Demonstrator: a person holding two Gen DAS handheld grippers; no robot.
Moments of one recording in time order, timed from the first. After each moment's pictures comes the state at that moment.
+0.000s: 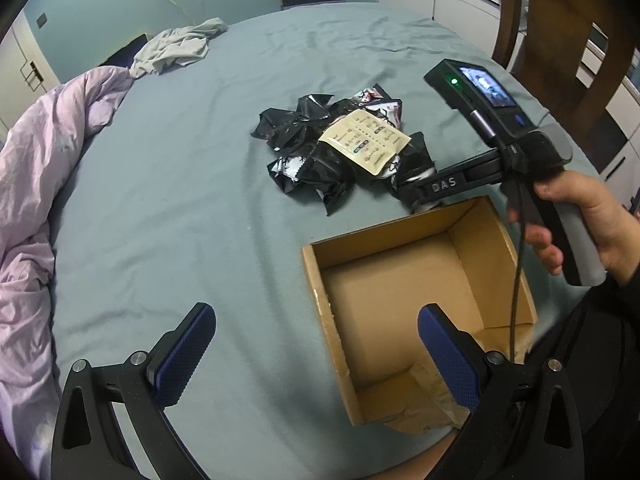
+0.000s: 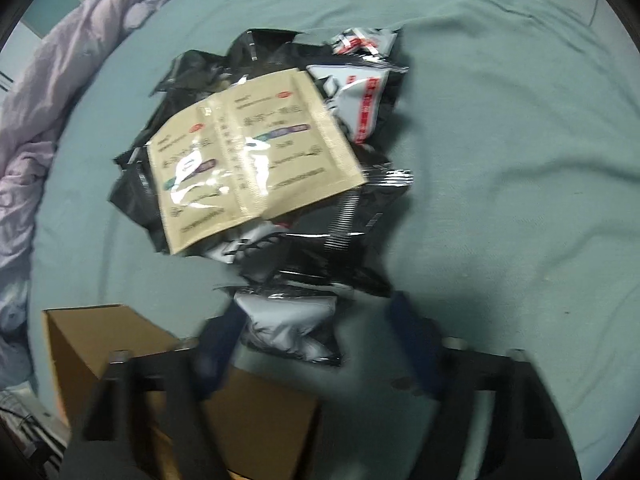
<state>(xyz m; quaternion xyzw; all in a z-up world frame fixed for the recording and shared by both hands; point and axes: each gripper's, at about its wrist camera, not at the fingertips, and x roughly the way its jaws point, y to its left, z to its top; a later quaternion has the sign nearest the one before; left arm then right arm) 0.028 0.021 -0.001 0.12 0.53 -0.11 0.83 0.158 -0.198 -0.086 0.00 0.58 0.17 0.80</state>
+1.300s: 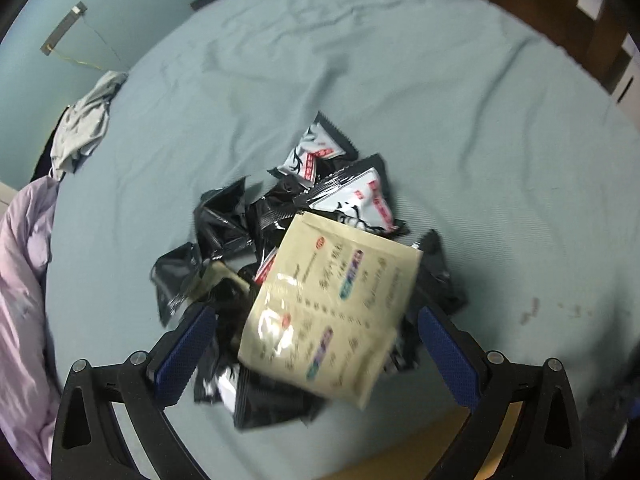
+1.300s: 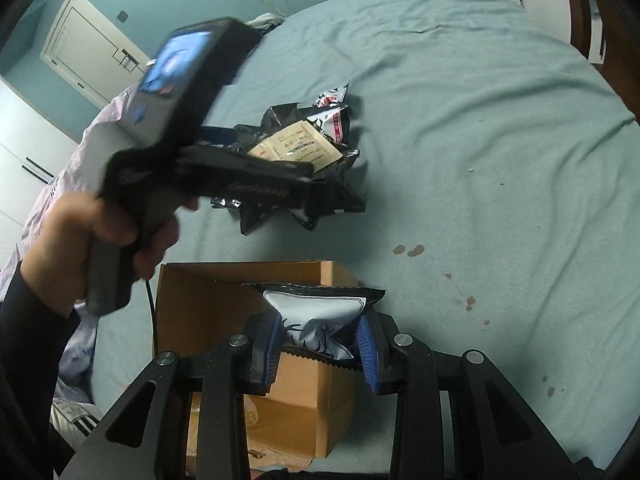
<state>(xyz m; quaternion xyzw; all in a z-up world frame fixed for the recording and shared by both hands) 0.205 -0.111 -0.074 0.27 0.55 -0.17 0.77 0.012 -0.256 -0.027 0.16 0.48 0.17 0.85</state>
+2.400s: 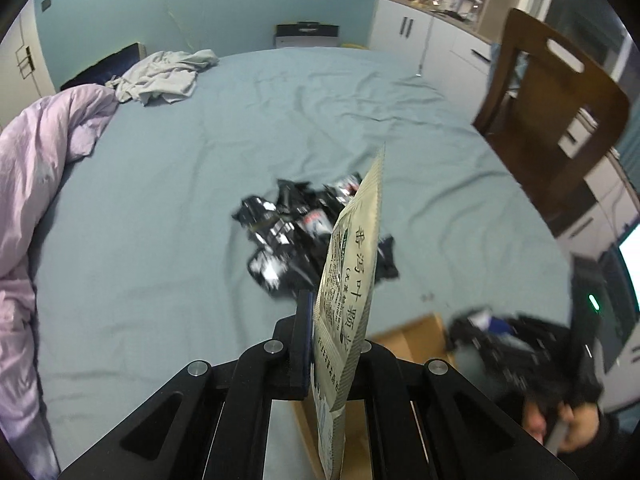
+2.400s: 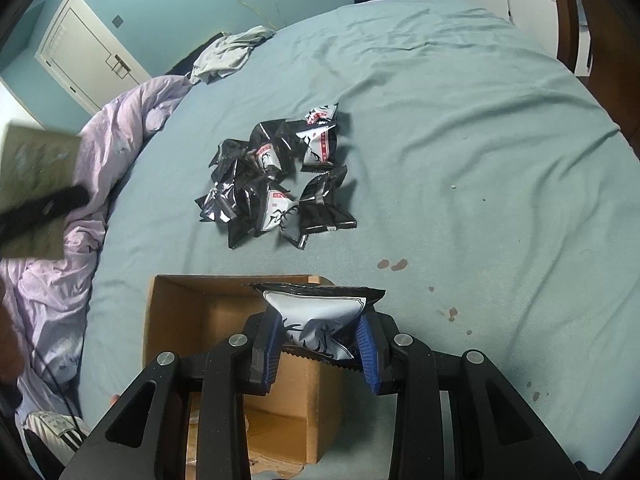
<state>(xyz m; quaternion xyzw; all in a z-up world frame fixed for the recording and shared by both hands) 0.088 0.013 0.068 0.03 0.50 -0.17 0.85 0.007 -0.251 -0.023 0.16 0.46 0.15 0.86</state>
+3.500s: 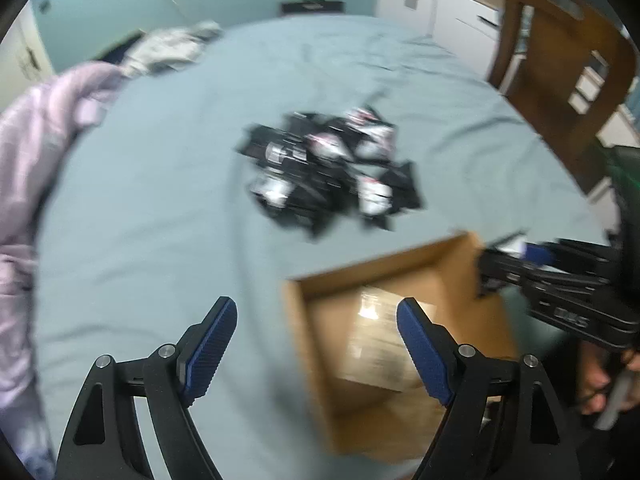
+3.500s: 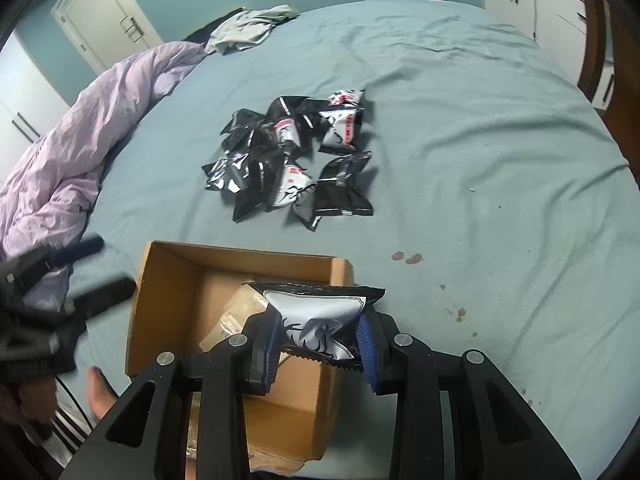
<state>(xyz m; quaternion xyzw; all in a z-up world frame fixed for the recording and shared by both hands) 0.058 0.011 0.001 0.08 0.51 -0.12 0.85 0.008 -0.223 -0.023 0.08 0.47 0.17 0.86</state>
